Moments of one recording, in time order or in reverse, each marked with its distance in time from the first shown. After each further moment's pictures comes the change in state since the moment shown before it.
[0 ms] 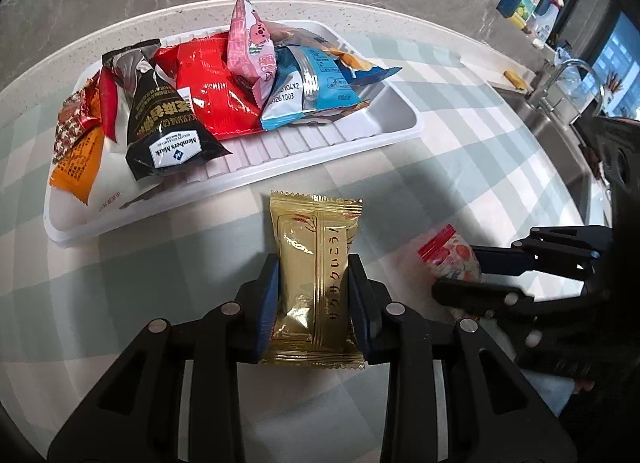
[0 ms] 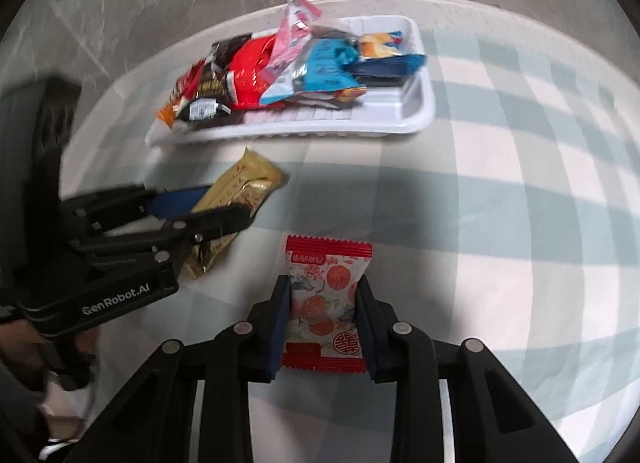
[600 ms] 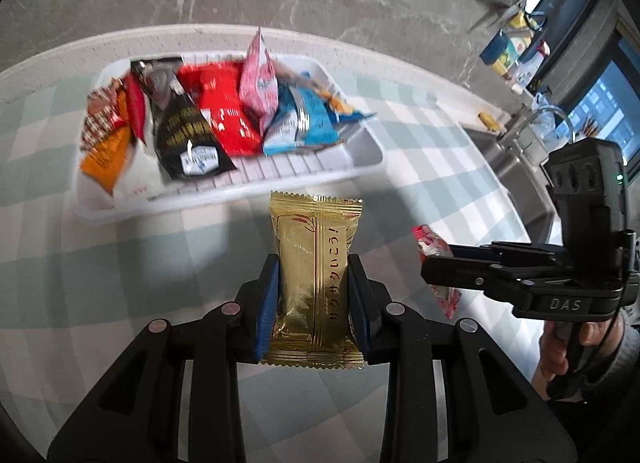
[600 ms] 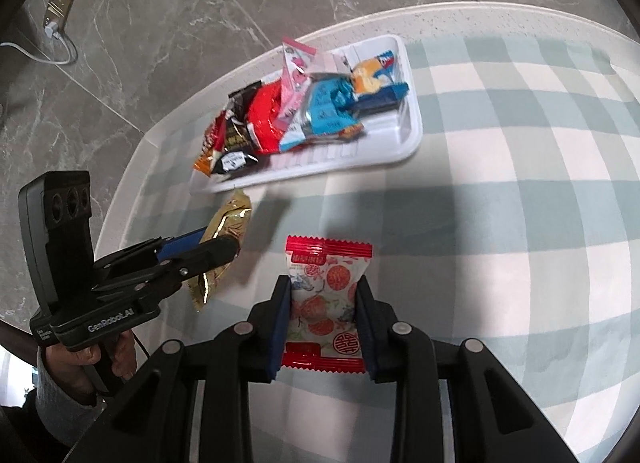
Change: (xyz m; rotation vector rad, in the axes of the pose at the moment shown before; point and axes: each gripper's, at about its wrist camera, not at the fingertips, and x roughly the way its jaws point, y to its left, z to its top) left arm -0.053 0.013 -0.004 -0.103 -0.086 -0.121; right arm -0.030 -0.013 0.008 0.117 -0.058 0.173
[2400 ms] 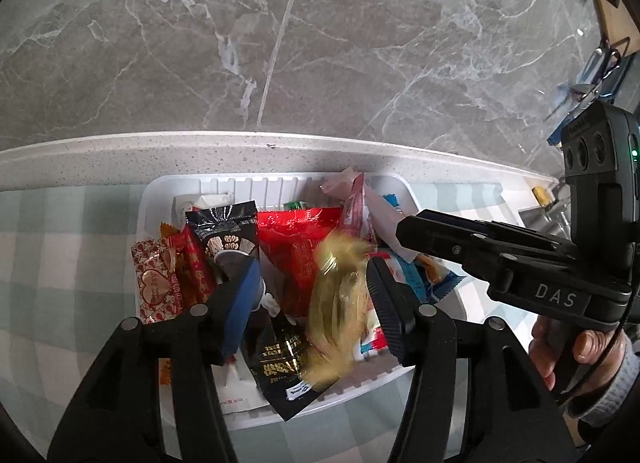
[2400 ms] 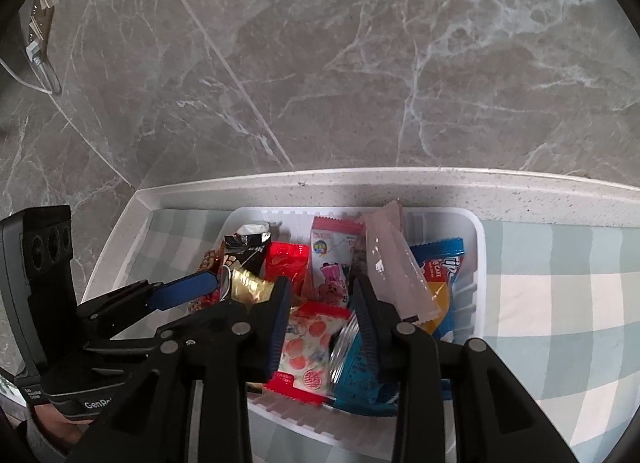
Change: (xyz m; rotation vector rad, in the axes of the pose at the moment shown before) left arm 0.023 0.061 0.140 -0.097 -0.115 0.152; right arm 0.054 0.033 0.168 -0.156 -0.123 -0.016
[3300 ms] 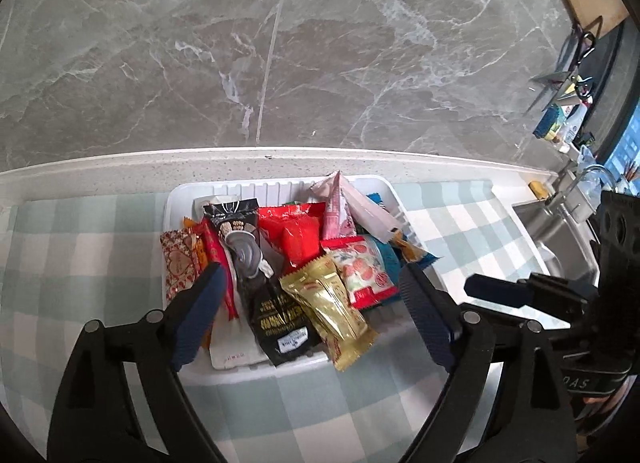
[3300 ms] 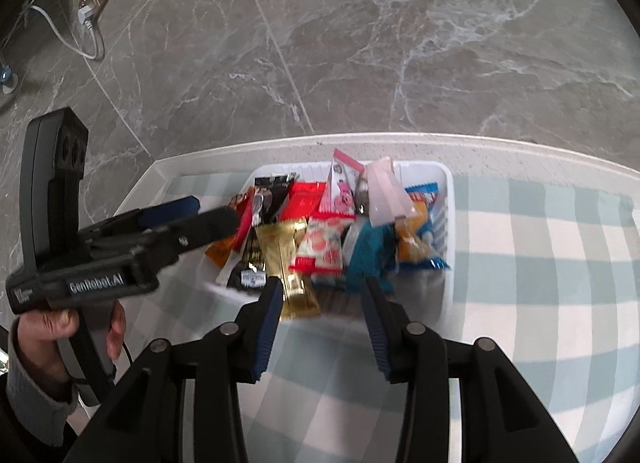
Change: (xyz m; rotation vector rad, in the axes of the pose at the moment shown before) left arm -0.066 -0.027 -0.032 0.061 -0.076 0.040; right arm -0.069 0.022 -0.075 -0.064 -0.032 -0.045
